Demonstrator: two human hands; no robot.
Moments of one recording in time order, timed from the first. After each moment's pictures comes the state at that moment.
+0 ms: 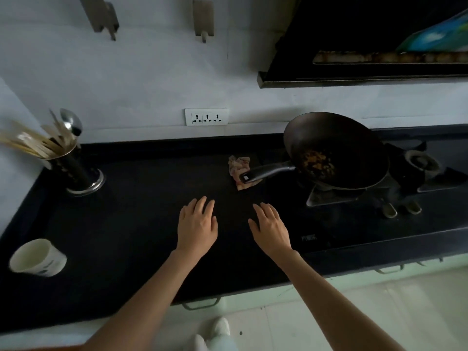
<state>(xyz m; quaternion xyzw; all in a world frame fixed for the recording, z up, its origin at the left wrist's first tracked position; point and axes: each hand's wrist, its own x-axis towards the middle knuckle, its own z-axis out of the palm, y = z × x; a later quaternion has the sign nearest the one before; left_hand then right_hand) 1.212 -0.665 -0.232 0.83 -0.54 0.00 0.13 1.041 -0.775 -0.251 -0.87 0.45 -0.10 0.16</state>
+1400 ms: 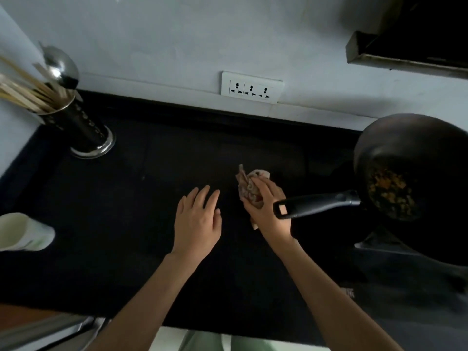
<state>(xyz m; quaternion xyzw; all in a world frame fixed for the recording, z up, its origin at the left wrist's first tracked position) 1.251 -0.709 -0.259 0.90 -0.42 -0.05 0.14 1.150 -0.859 -0.281 -0.89 0.32 -0.22 0.25</state>
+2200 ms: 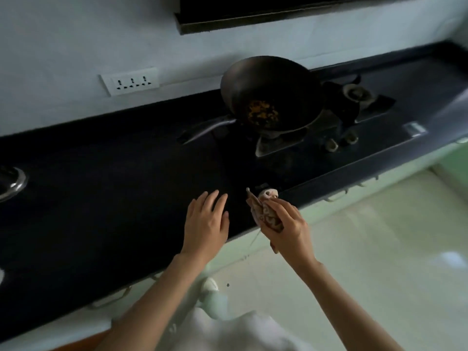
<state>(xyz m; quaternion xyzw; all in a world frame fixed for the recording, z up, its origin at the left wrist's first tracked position) 1.076 -0.650 -0.231 0.72 -0.67 -0.05 0.18 0.874 -0.691 -0.230 -0.79 0.48 -0.34 0.18</state>
